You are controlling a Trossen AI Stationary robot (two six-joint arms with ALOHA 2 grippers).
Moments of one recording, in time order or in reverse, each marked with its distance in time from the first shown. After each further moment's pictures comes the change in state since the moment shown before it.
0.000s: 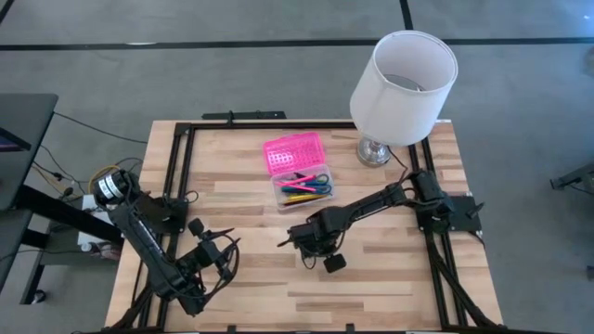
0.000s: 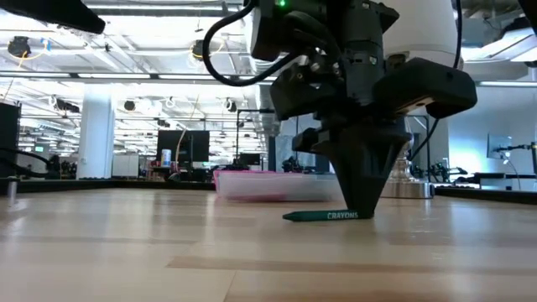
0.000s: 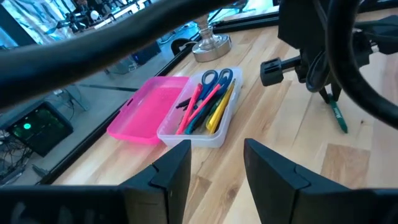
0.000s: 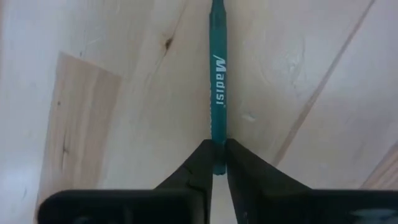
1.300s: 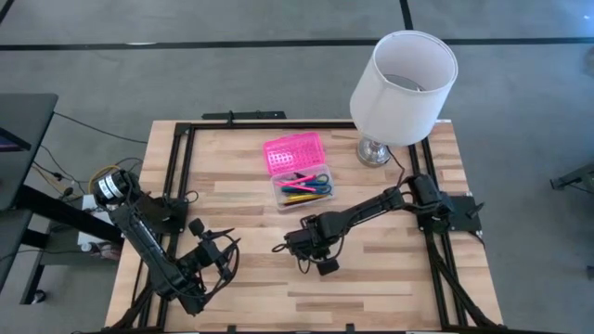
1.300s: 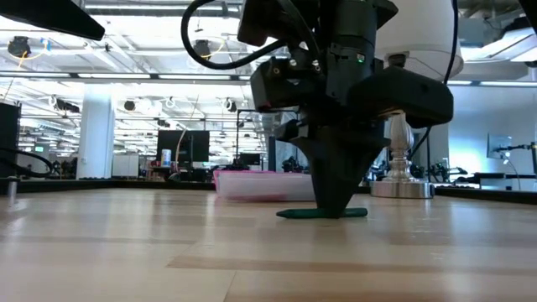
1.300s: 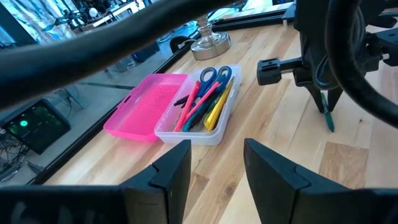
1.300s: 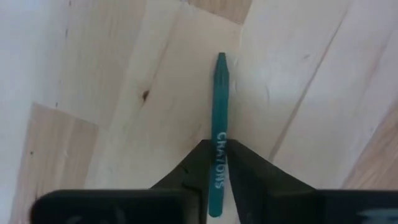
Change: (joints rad) left arm 0.000 0.000 -0.020 0.033 0.003 -0.001; right arm 0.030 0.009 0.064 0.056 0.110 0.037
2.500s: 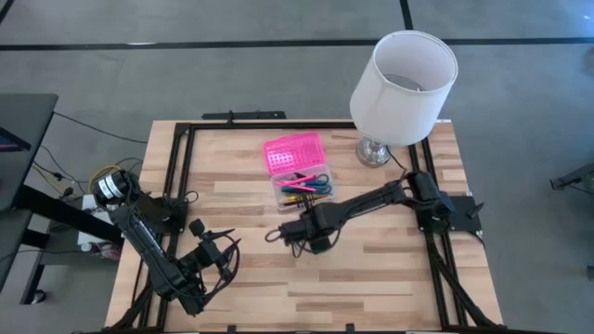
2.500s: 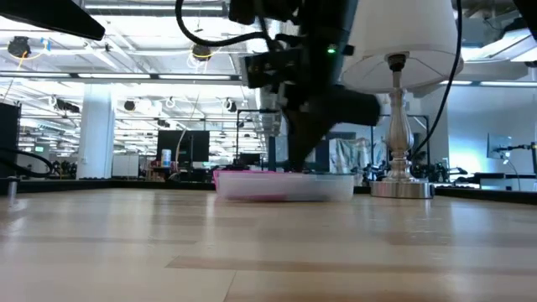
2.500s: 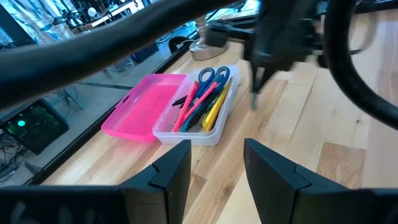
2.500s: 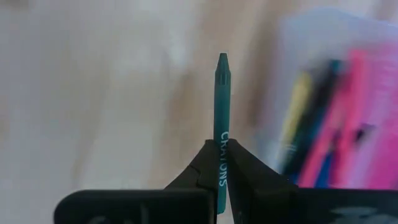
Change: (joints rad) left arm 0.000 0.000 0.000 0.014 -0.001 0.011; right arm -0.048 -0.006 0.140 -0.159 0.425 -0.057
